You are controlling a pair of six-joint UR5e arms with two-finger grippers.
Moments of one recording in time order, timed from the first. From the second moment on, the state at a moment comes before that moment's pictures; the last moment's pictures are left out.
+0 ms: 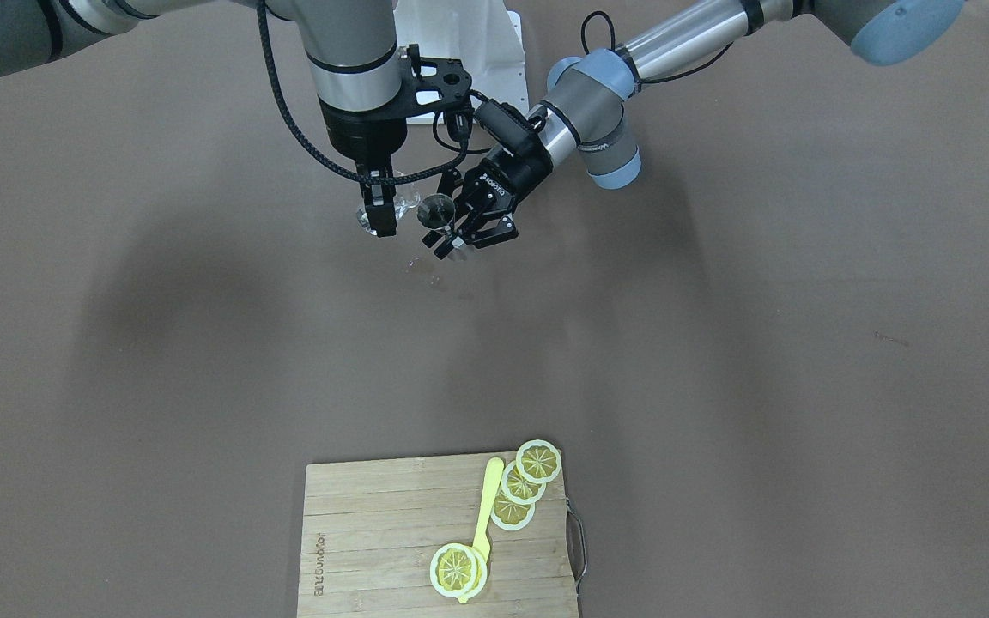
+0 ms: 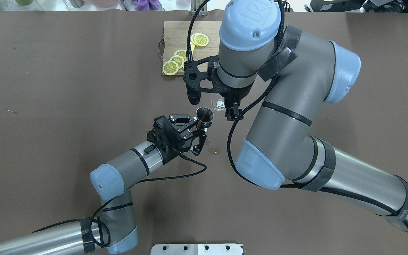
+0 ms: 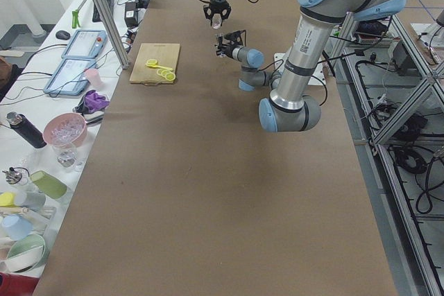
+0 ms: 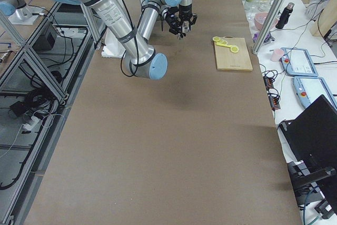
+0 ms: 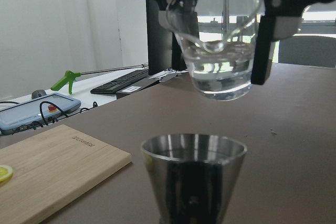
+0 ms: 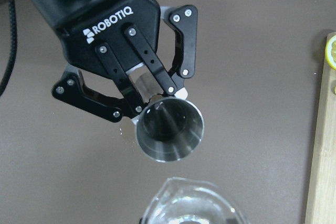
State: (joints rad) left arm -0.30 -2.18 -1.33 -3.10 -1.19 -0.31; right arm 0.63 -0.74 1.85 -1.97 1.91 -0.60
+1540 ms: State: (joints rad) left arm -0.30 -2.18 -1.33 -3.10 -1.19 -0.31; right arm 0.58 -0.66 1.80 -2.09 1.77 -0.64
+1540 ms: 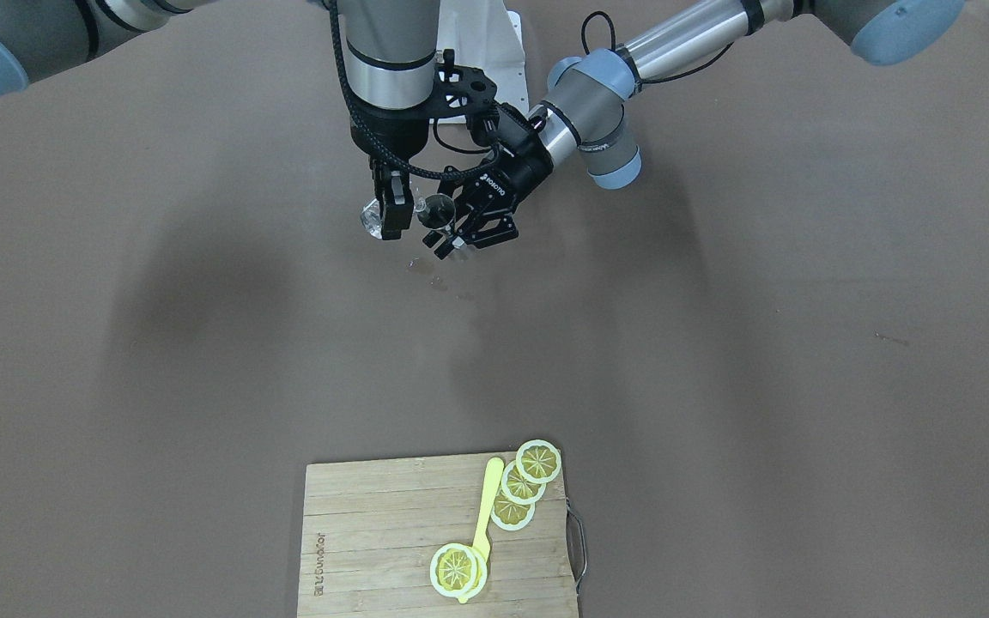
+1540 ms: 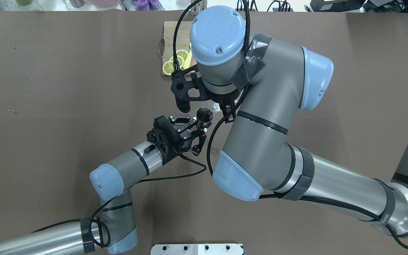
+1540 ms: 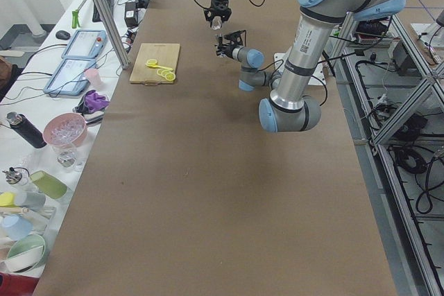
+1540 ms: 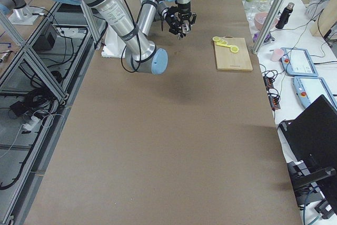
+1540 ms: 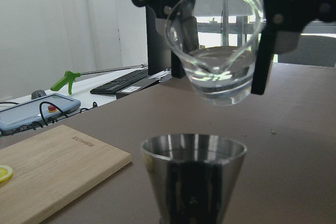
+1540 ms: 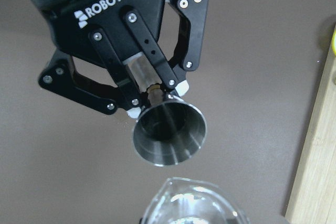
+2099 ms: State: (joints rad) left arm -0.30 -2.18 -1.33 -3.11 -1.19 -0.31; right arm 0.57 -0.65 1.78 -2.10 1.75 -0.69
